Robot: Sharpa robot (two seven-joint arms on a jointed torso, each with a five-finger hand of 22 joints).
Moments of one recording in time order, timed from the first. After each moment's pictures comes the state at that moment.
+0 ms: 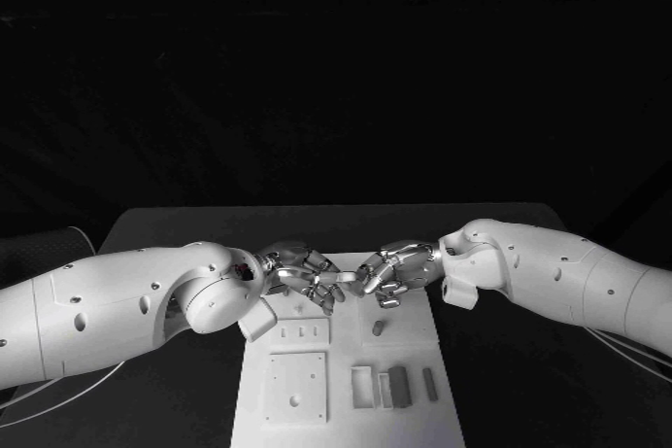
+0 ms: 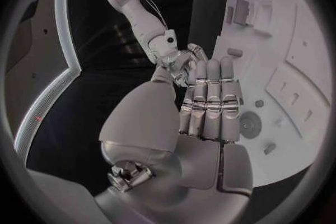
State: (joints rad) left arm 1.38 -0.75 -0.24 1.57 -0.30 -0.04 -0.09; left_hand 1.38 -0.04 -0.13 0.29 0.05 0.95 0.14 0.30 0.43 1.25 0.07 0.11 0.41 1.14 0.04 0.24 1.04 0.05 1.07 -0.06 0.15 0.97; right arm 1.24 -0.57 -0.12 1.00 -0.28 0.81 0.02; right_hand 1.07 0.03 0.60 -0.29 0.14 0.88 0.10 0.41 0.74 1.04 0.00 1.21 0.78 1.08 -0.10 1.54 0.81 0.25 0.95 0.05 0.94 1.31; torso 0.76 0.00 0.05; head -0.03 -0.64
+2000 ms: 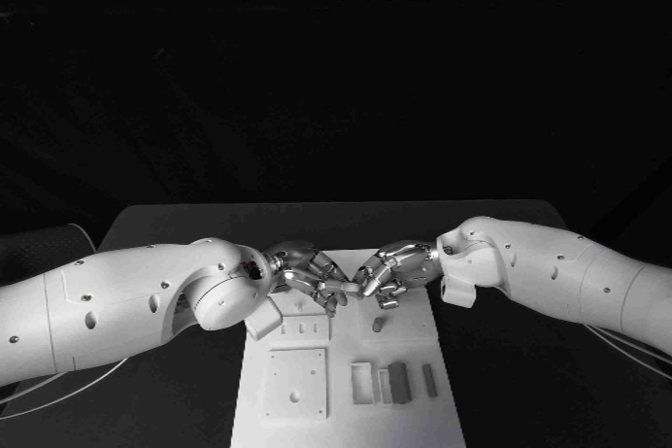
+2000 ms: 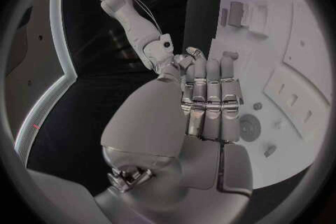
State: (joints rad) left arm 1.38 -0.72 -0.24 1.57 -0.34 -0.05 -0.13; left_hand 1.50 -0.06 0.00 0.29 0.05 1.00 0.12 0.32 0.43 1.30 0.05 0.12 0.45 1.17 0.02 0.27 1.11 0.03 1.09 -0.08 0.15 1.00; right arm 1.24 -0.56 -0.13 1.00 -0.31 0.79 0.00; right_hand 1.07 0.03 0.60 -0.29 0.14 0.88 0.10 0.41 0.74 1.04 0.00 1.21 0.78 1.08 -0.10 1.54 0.81 0.25 0.95 0.05 0.94 1.31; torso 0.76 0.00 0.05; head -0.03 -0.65
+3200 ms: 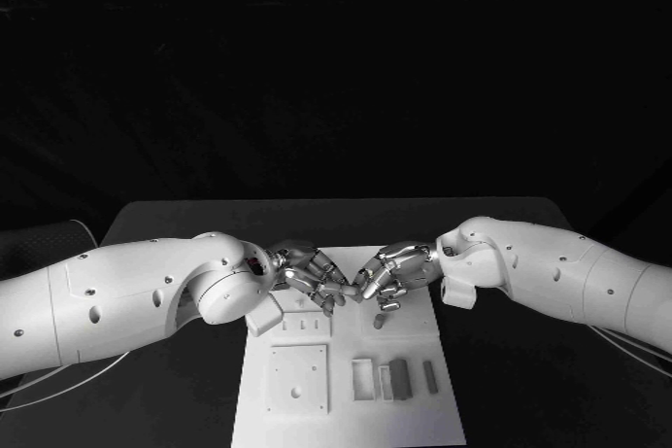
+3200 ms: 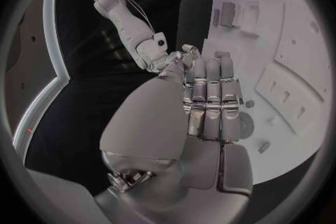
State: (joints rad) left arm 1.39 -0.72 -0.24 1.57 -0.36 -0.05 -0.21; left_hand 1.58 -0.08 0.11 0.29 0.10 1.01 0.12 0.30 0.43 1.30 0.05 0.11 0.46 1.18 0.02 0.27 1.12 0.03 1.10 -0.08 0.14 1.01; right arm 1.24 -0.57 -0.13 1.03 -0.34 0.77 -0.01; right_hand 1.07 0.03 0.60 -0.29 0.14 0.88 0.10 0.40 0.74 1.04 0.00 1.21 0.78 1.07 -0.10 1.54 0.81 0.25 0.95 0.05 0.94 1.31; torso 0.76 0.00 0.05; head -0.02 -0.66
